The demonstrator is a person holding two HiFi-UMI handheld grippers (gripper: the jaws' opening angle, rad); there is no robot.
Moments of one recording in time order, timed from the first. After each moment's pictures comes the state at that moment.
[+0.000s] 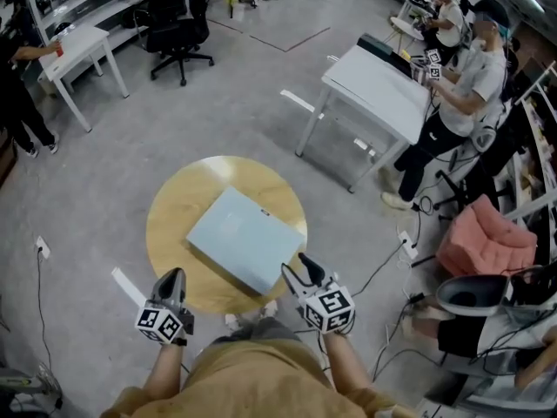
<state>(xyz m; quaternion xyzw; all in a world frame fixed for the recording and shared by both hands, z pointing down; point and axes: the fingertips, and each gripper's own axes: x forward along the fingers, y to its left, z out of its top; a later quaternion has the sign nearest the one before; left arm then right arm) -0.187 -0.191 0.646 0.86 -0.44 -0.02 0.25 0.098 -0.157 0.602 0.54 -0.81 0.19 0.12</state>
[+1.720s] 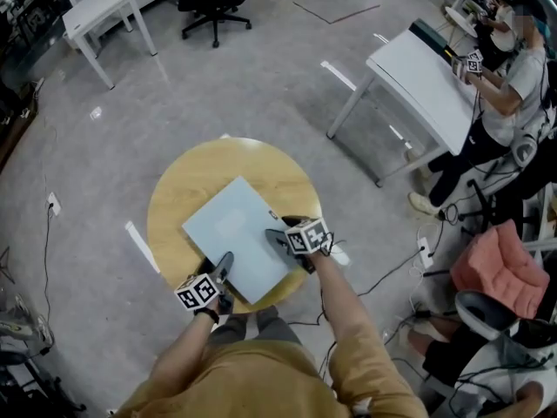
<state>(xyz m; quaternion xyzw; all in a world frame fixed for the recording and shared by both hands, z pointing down) -0.069 -0.264 0.834 0.70 -0.51 -0.01 0.50 0.101 -0.344 0.821 0.30 -0.82 0.39 0.29</state>
